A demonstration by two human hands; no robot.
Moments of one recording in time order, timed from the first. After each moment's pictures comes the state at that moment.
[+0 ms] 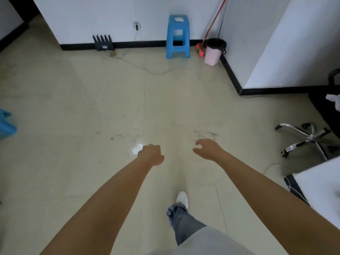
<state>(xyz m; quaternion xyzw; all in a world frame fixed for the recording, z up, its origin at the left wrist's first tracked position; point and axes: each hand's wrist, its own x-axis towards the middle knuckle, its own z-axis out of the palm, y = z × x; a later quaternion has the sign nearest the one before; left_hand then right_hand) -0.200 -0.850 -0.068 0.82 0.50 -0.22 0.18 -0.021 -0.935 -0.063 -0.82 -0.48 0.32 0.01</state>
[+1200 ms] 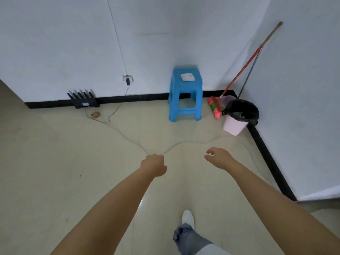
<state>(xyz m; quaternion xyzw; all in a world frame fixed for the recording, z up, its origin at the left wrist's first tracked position) 0.331 0.136 -0.059 0.82 0.48 -0.24 0.18 0.528 0.035 -0.050 -0.84 -0.41 0.33 0.10</state>
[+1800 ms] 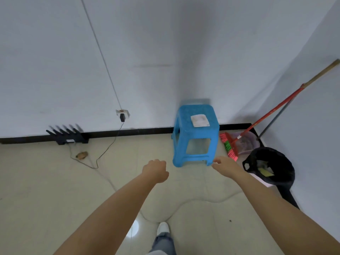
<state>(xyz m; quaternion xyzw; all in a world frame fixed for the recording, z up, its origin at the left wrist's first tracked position) 0.545 0.599 -0.059 0.83 0.46 -0.24 0.19 0.756 0.490 -0.060 -0.85 -0.40 0.33 0.05</state>
